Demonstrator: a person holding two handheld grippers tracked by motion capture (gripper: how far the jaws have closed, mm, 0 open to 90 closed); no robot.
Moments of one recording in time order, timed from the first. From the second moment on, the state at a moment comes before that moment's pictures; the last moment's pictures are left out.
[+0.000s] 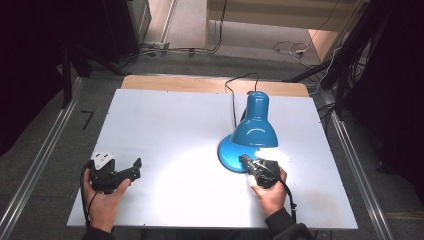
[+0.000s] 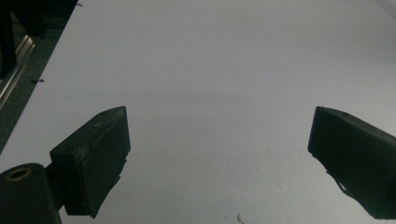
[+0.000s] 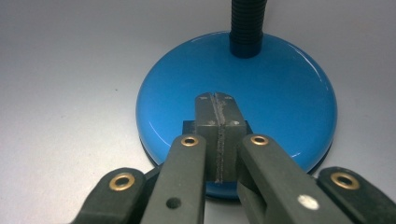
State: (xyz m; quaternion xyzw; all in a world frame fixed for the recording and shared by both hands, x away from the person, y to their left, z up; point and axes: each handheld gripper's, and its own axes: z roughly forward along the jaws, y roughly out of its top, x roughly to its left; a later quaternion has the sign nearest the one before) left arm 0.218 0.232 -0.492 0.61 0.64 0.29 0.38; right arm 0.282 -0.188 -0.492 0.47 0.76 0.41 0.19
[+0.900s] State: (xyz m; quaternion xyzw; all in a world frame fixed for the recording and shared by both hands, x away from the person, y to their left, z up) left arm 0.218 0.233 -0.492 0.61 0.64 0.29 0.38; right arm 0.291 -0.183 -0.499 0.48 0.76 0.41 0.19
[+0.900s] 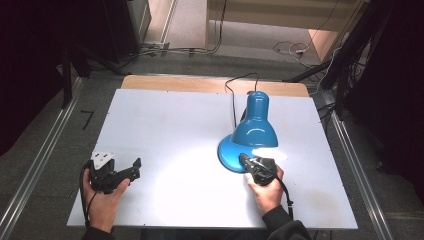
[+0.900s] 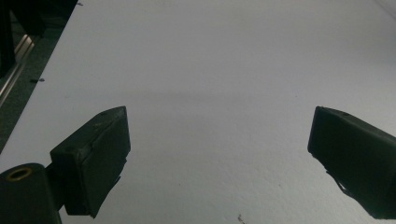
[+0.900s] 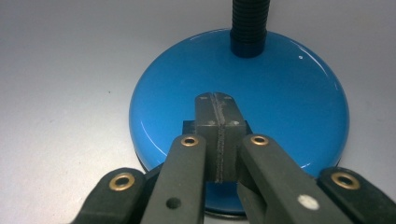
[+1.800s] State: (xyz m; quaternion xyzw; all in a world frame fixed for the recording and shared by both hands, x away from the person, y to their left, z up) left arm 0.218 0.232 -0.491 0.61 0.64 0.29 0.38; right arm 0.295 -0.184 -0.498 0.48 0.76 0.41 0.19
